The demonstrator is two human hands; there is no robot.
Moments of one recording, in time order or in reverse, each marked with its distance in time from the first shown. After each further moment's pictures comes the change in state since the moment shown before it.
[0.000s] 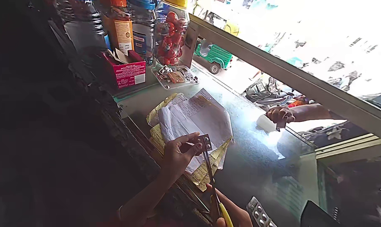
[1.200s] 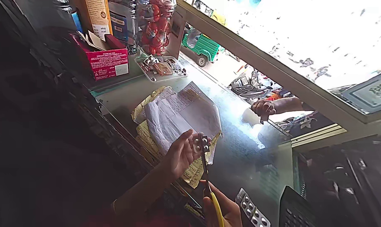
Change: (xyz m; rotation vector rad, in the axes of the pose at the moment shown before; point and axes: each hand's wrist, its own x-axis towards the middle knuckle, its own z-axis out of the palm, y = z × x) left_hand 0.018 -0.007 0.021 -0.752 -0.296 -0.595; right_hand 0.003 0.002 0.017 0.060 0.224 0.033
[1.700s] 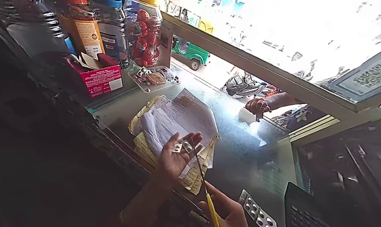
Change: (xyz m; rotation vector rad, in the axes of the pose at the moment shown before) left_hand 0.012 0.009 -0.004 -0.399 0.165 -0.029; right_hand 0.009 -0.012 -0.002 -0.315 0.013 0.049
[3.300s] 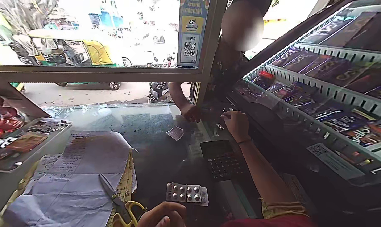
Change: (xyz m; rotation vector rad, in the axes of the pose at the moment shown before) left_hand -0.047 -0.096 -0.002 0.928 -1.019 -0.264; right_hand 0.031 0.086 -0.299 -0.759 0.909 0.445
